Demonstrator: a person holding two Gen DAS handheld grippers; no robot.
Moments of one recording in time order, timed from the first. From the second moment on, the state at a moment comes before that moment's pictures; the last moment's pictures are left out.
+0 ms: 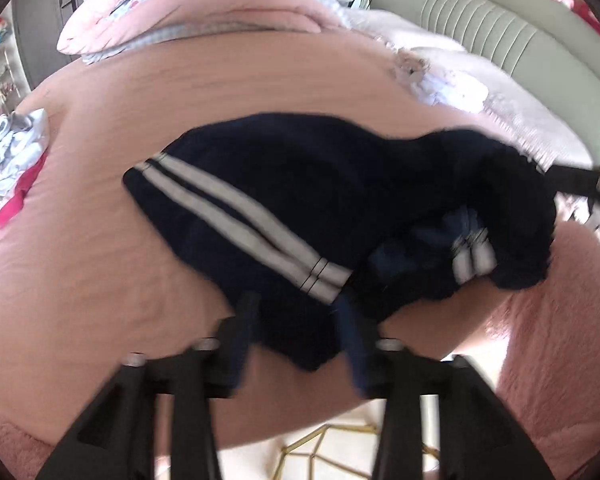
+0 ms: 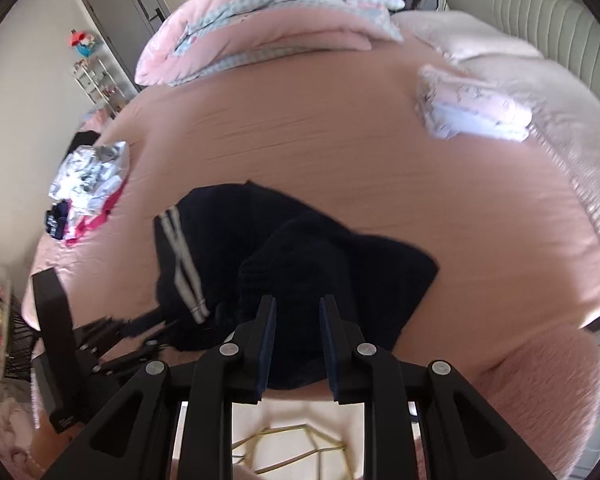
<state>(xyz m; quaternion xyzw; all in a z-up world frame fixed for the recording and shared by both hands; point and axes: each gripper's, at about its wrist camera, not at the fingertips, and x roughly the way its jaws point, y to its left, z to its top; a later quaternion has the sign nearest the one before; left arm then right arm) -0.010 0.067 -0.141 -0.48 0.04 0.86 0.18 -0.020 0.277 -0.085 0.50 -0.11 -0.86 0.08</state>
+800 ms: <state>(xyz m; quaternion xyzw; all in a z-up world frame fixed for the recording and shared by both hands) -0.040 0.008 -0.146 -0.46 0.00 0.89 0.03 -0.013 0.252 -0.158 0.59 -0.01 -0.80 0.05</state>
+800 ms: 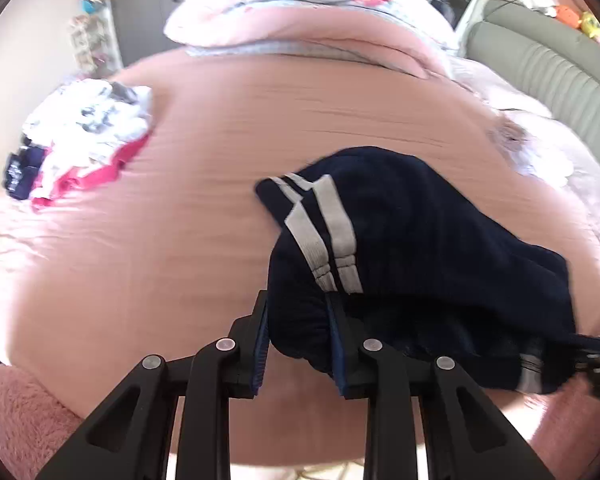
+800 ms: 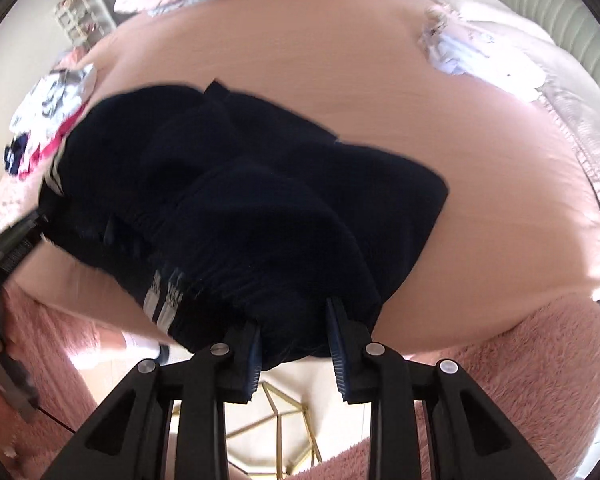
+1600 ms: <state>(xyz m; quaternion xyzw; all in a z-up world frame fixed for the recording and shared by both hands) -0.049 0.067 -0.148 -0.34 0.19 0.91 0.16 -0.011 0.277 -0.104 0.51 -0.11 -0.85 0.11</state>
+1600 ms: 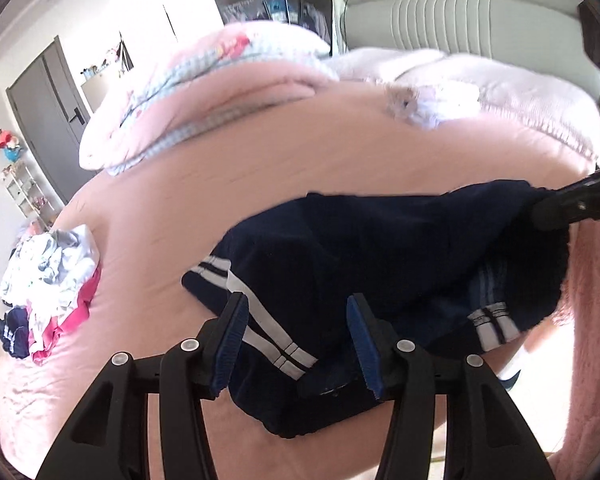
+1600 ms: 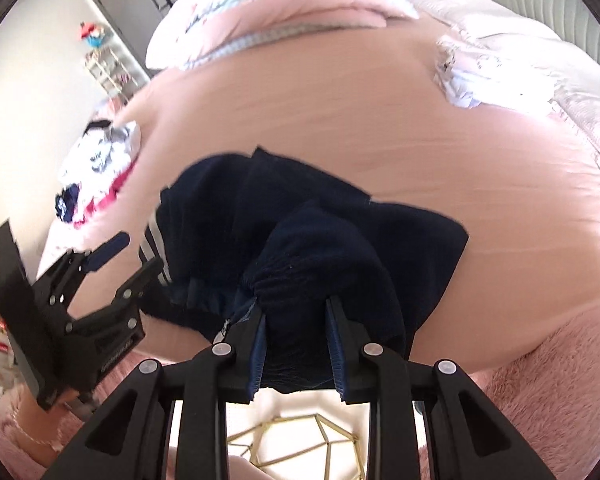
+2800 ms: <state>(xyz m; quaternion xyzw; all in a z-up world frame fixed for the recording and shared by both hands) -0.052 -0.001 -0.184 -0.45 0.07 0.89 0.00 -0.003 0.216 -0.168 0.58 0.09 -0.81 0.06</state>
